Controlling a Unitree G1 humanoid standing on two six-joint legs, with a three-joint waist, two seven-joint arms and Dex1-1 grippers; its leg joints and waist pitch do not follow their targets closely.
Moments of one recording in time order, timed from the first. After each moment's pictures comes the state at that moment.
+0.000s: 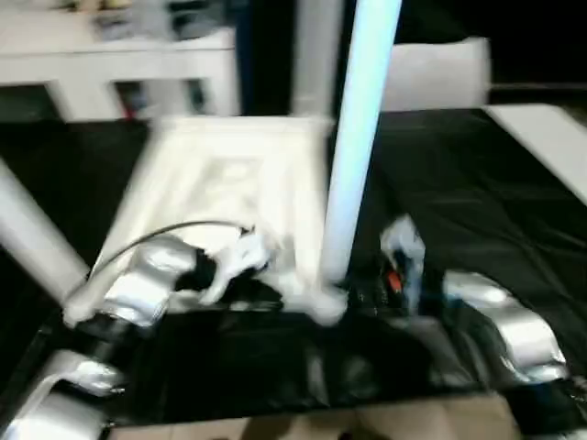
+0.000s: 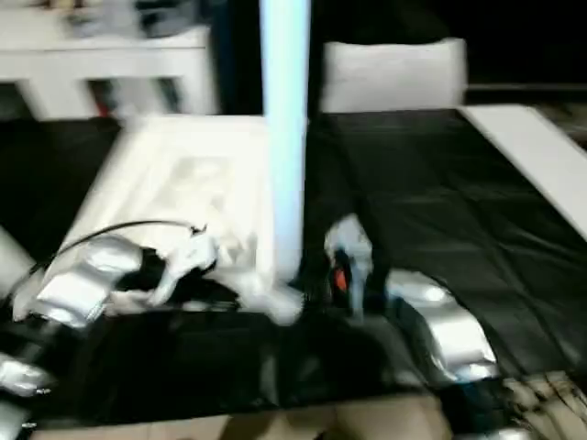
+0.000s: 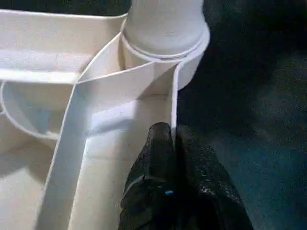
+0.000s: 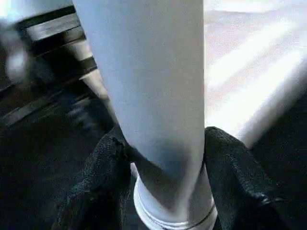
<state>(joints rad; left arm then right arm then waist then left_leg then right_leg) -0.54 0.36 -0.31 0.43 0.00 0.32 -1.16 -0.30 -0.27 0.08 0.05 0.25 0.57 0.77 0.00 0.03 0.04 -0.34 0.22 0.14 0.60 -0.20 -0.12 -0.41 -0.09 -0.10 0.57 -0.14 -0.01</state>
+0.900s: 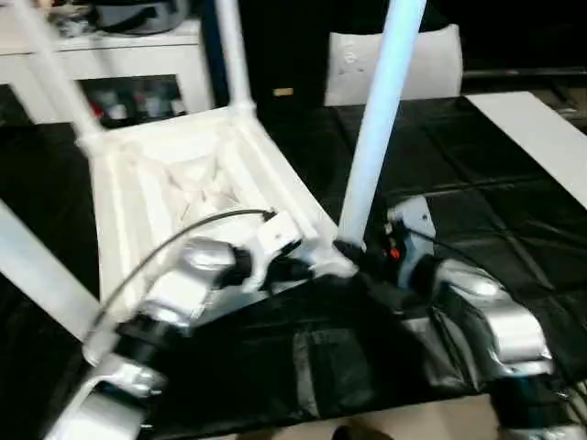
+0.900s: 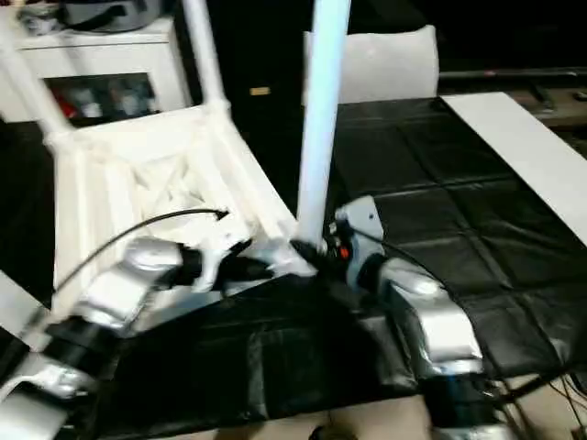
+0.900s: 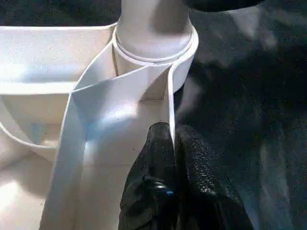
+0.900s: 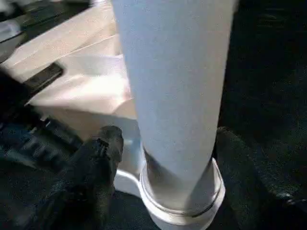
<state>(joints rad) -0.54 0.31 -0.32 0.37 0.01 0.34 -1.06 -0.27 -0.32 0.07 0.02 0.22 0.49 0.76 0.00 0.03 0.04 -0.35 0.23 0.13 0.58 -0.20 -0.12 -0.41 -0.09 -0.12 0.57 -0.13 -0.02</state>
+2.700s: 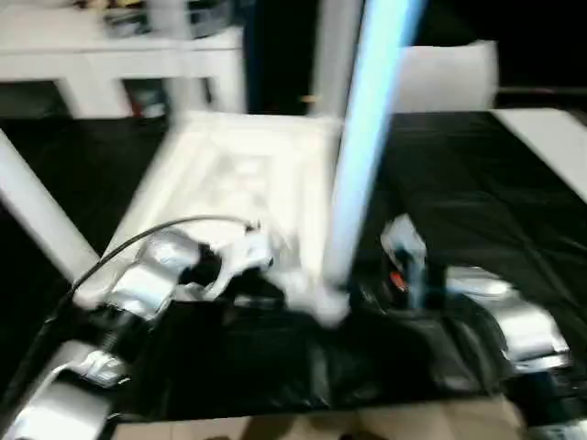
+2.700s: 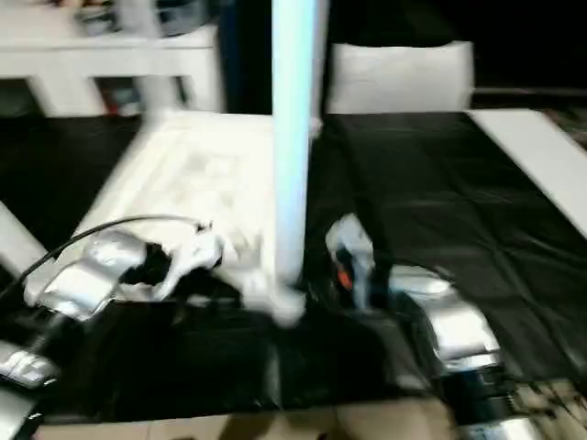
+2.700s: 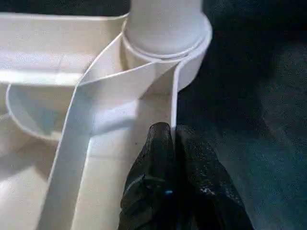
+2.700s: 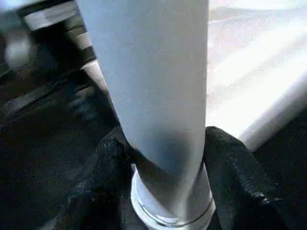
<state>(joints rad) -0.59 0.34 -0.34 0.49 0.06 0.25 -1.16 -0.31 -0.28 0.08 0.10 0.22 0.50 0.81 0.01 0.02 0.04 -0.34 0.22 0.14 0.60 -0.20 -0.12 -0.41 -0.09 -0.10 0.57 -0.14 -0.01</state>
